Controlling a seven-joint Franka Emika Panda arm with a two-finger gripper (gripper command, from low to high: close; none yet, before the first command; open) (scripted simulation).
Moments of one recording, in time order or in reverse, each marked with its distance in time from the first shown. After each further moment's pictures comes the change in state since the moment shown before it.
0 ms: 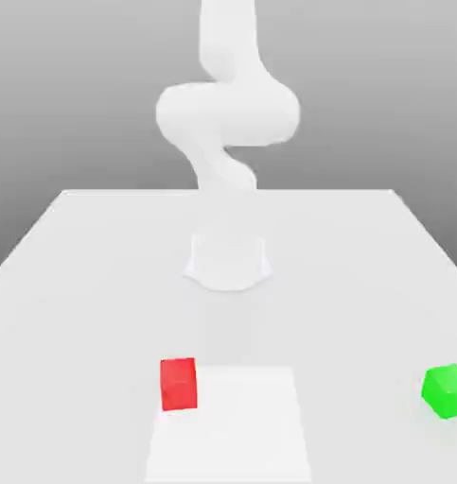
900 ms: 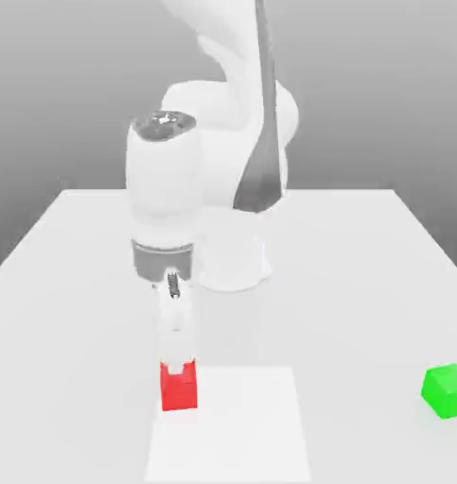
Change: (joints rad) arm -0.373 0.750 0.189 -0.462 -0.011 0.492 1.135
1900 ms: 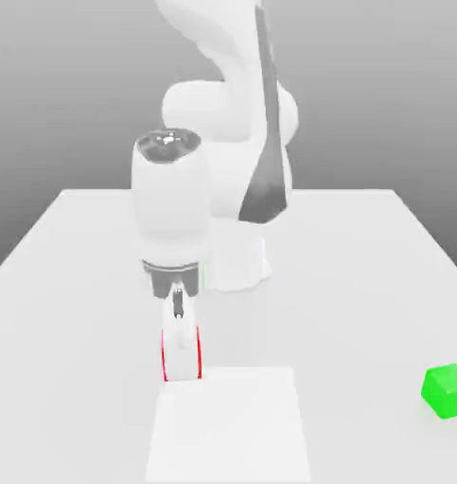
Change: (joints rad) arm 0.083 0.004 0.139 0.069 -0.007 -0.093 0.075
